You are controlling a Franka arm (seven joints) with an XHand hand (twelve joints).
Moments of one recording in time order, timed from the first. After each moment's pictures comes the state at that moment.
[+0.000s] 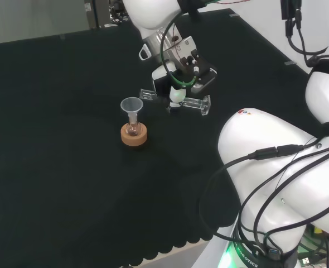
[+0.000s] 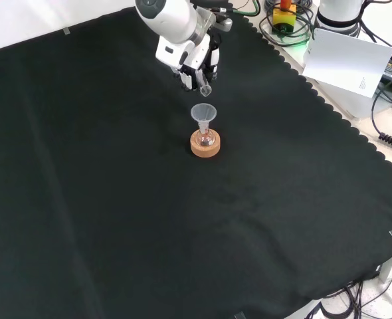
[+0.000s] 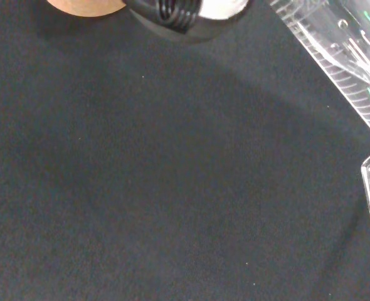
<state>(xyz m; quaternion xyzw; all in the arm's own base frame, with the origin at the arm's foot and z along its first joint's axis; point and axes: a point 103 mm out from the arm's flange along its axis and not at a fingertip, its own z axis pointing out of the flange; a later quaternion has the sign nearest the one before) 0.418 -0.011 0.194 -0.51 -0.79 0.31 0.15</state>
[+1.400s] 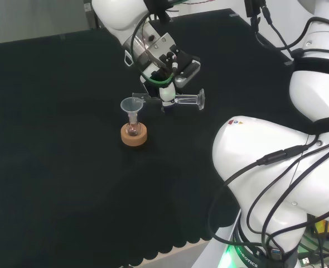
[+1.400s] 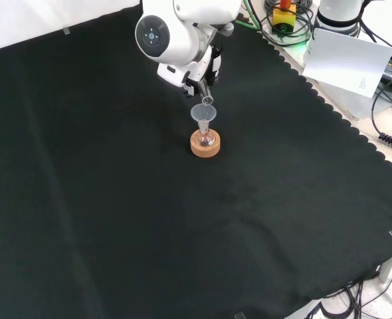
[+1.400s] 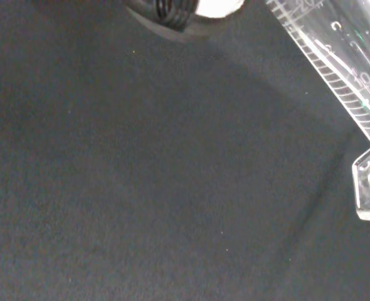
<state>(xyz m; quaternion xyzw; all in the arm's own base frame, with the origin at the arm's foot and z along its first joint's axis) 0.428 0.016 0.206 -0.50 -0.75 0.41 0.13</state>
